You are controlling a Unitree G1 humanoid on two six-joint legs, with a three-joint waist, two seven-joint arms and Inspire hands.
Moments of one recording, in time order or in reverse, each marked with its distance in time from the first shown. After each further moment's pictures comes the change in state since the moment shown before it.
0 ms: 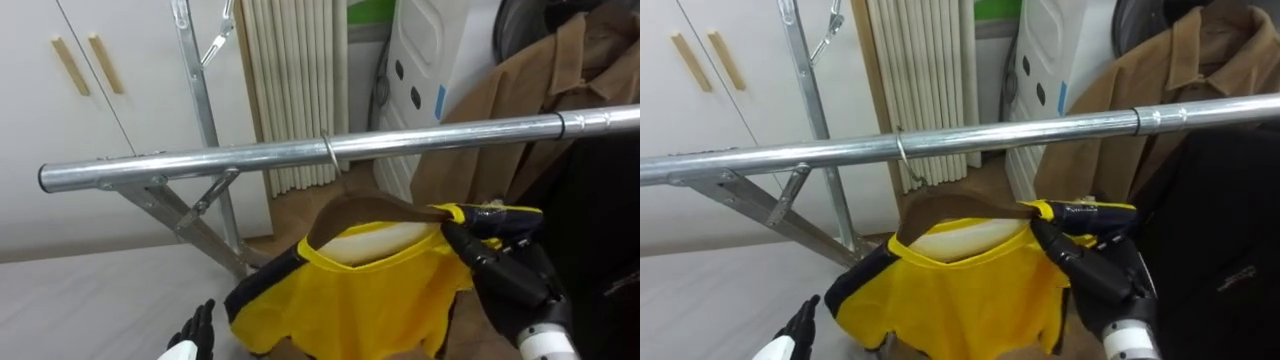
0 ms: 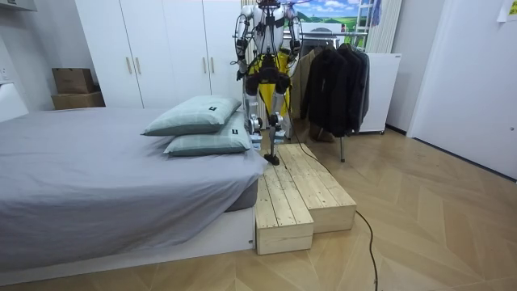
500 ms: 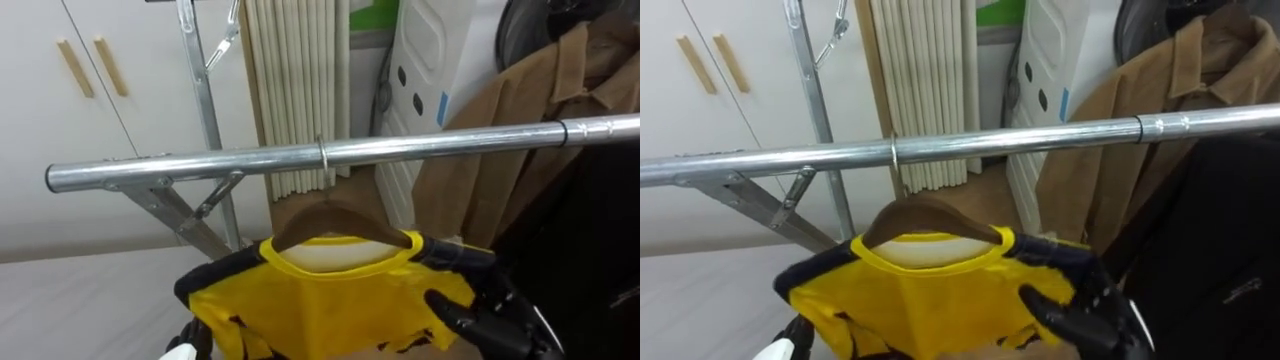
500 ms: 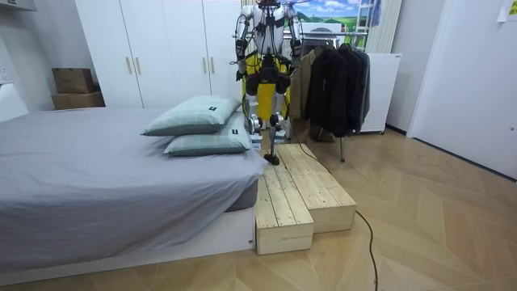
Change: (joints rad) left arm 0.001 0.019 0.004 0.015 0.006 -0.001 -0.019; right arm 0.080 -0.006 0.000 0.246 -0.179 0.006 0.065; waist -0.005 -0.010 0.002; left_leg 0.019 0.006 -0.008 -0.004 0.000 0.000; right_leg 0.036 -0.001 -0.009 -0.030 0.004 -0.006
